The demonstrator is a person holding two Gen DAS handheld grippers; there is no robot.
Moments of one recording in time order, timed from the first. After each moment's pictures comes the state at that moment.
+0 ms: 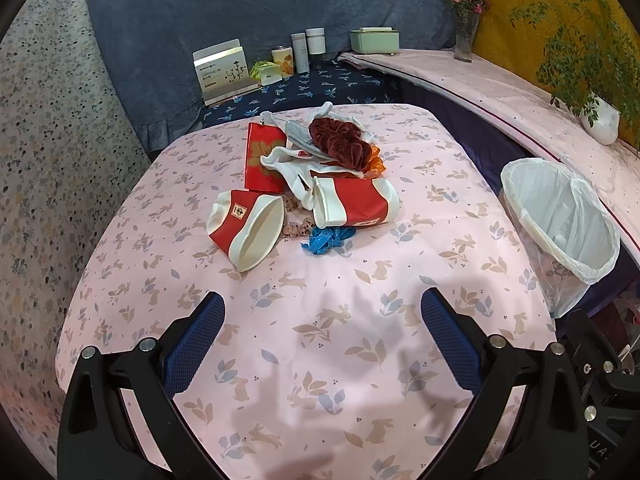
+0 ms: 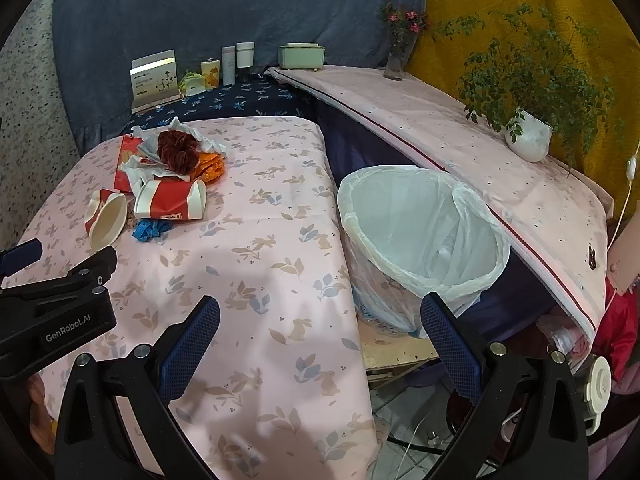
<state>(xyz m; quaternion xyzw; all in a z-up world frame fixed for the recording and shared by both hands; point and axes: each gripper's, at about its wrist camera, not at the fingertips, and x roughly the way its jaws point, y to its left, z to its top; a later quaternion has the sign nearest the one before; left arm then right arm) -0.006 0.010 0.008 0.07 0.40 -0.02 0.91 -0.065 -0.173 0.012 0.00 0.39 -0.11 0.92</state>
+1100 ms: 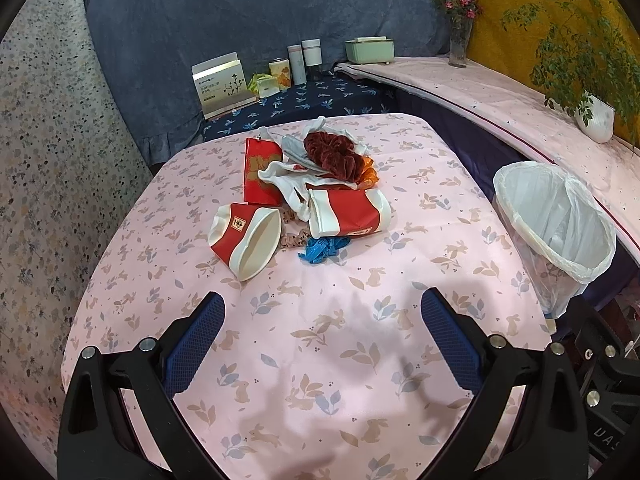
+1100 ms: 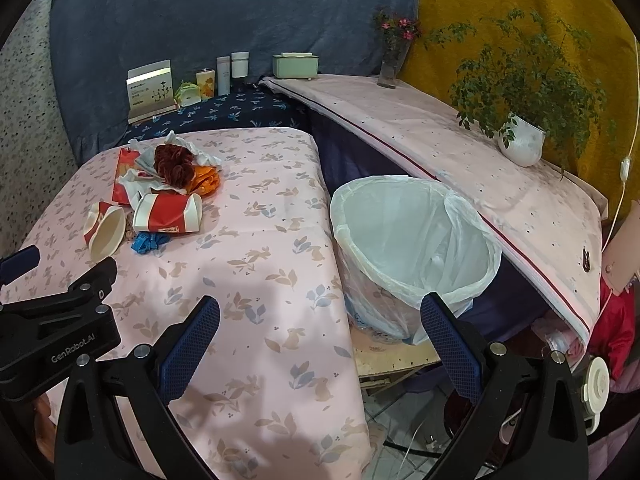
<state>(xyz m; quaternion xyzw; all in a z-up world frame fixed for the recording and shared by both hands) -0.015 0.004 0.016 0.08 0.38 -0.03 0.92 -0.068 -0.179 0.021 0.00 0.37 -0.12 0.92</state>
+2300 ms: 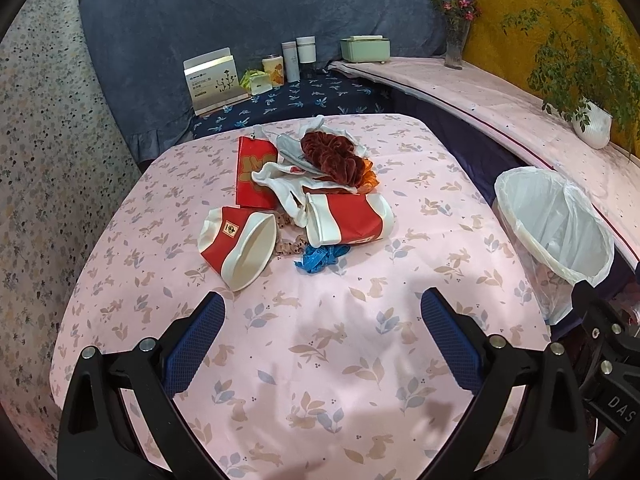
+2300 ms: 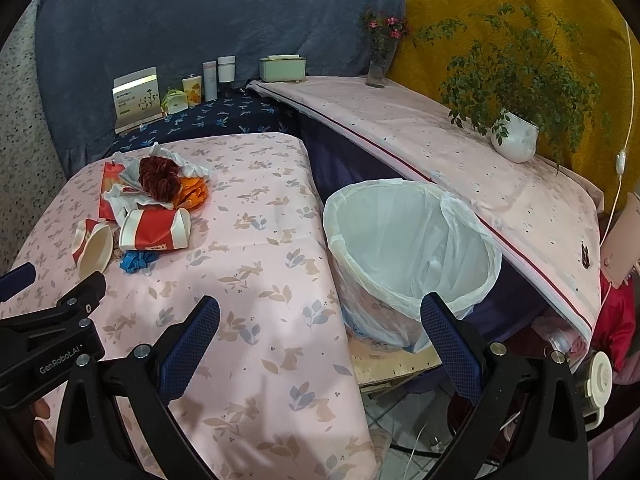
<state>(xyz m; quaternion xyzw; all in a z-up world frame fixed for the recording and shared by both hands) 0.006 0.014 0.009 0.06 0.38 -0.05 0.92 -0.052 -0.182 0.020 0.01 0.37 -0.14 0.92</state>
